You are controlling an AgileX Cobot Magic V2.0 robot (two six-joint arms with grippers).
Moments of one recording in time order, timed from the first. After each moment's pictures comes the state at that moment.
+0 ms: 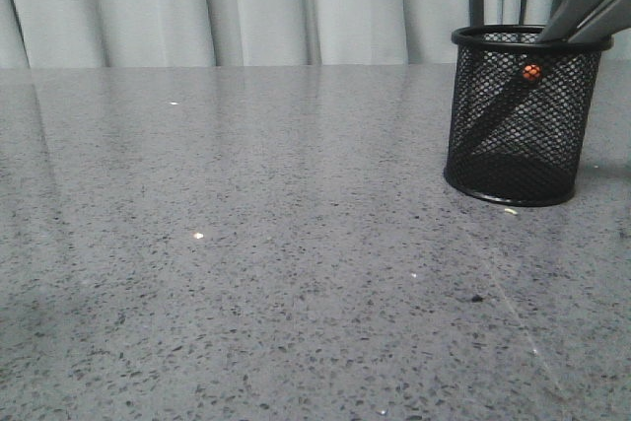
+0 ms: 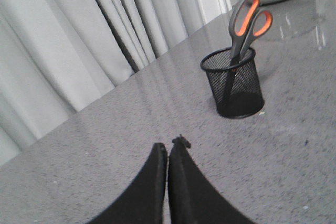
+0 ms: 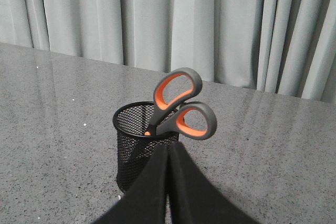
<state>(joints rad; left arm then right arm) -0.93 0.37 -0.38 0.79 0.21 -0.43 0.16 -0.01 -0.39 0.34 0.50 -0.39</state>
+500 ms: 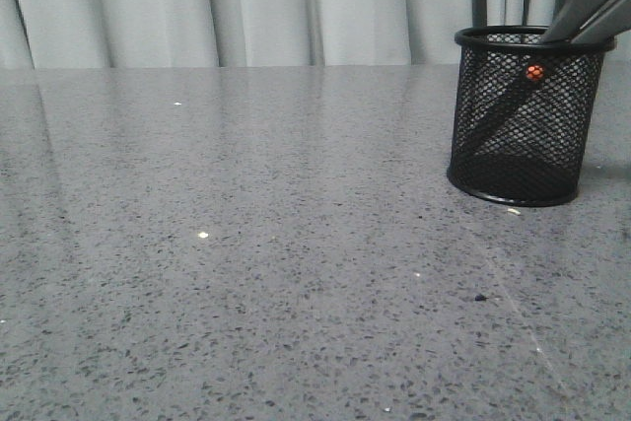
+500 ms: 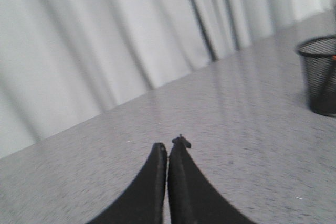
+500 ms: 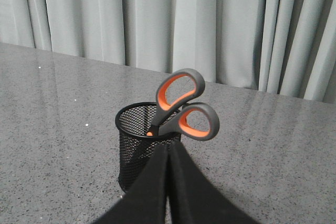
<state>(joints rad) -0.47 0.29 -0.17 0.27 -0.09 -0.02 0.16 -0.01 -0.39 0.34 0.50 -0.39</state>
